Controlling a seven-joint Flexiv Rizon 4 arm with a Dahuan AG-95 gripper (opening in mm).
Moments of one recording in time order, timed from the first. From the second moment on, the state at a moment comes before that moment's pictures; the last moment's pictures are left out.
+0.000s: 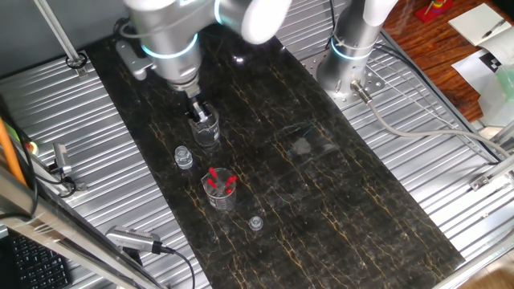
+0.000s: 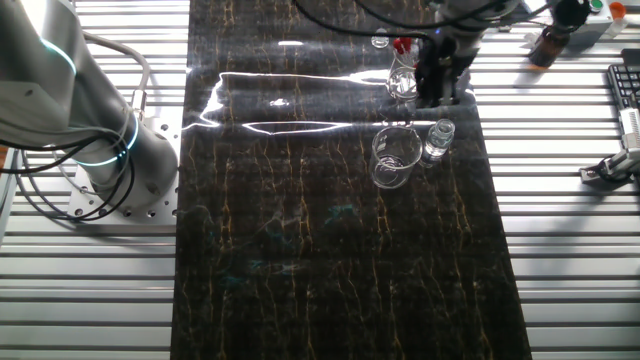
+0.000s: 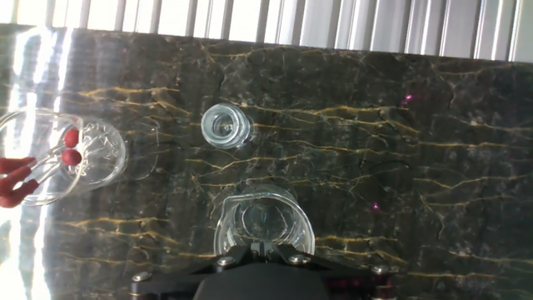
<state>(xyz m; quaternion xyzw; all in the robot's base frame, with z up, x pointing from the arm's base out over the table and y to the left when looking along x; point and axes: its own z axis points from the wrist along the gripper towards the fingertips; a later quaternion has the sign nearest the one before) 0.519 0.046 0.173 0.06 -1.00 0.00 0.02</state>
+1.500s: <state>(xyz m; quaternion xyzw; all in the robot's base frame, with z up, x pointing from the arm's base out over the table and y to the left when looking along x) 0.517 0.078 0.180 0.15 -0.99 -0.03 0.03</state>
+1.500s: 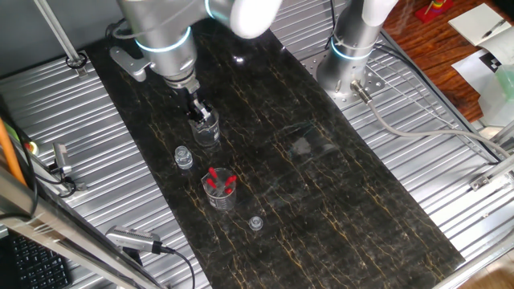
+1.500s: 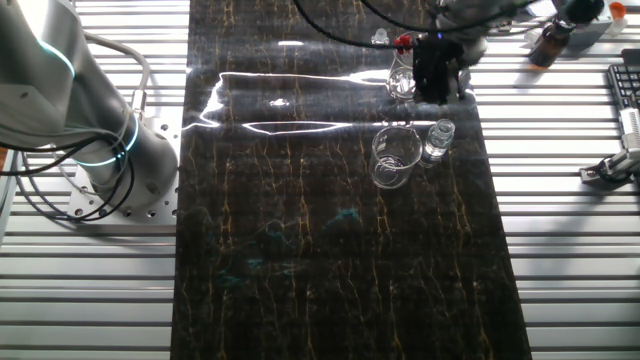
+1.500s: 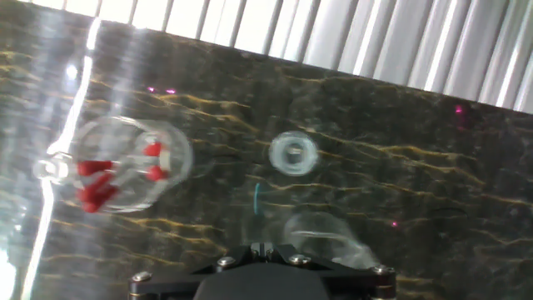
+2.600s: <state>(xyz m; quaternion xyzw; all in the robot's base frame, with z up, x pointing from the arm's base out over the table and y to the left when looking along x) 0.513 0.188 0.153 0.08 -1.00 -0.01 0.03</state>
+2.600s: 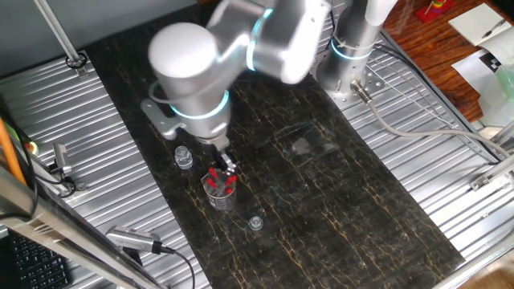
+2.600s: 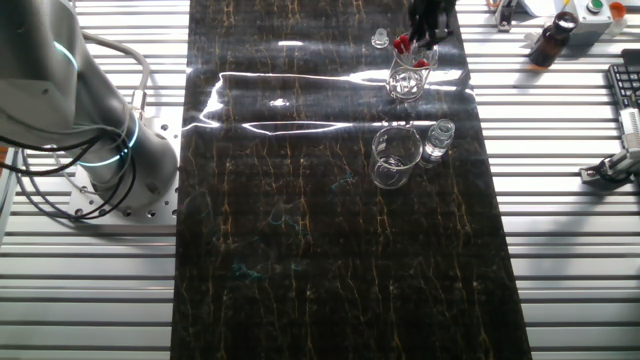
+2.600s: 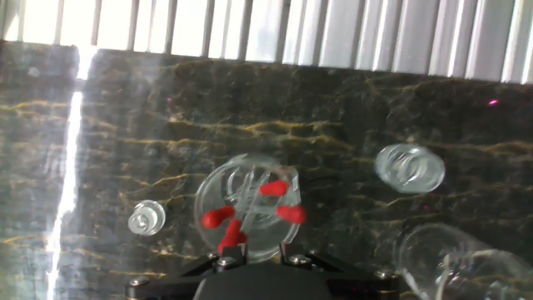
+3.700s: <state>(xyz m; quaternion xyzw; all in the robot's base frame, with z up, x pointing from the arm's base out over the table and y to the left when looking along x) 0.513 0.212 0.137 0.06 -1.00 -0.01 0.01</state>
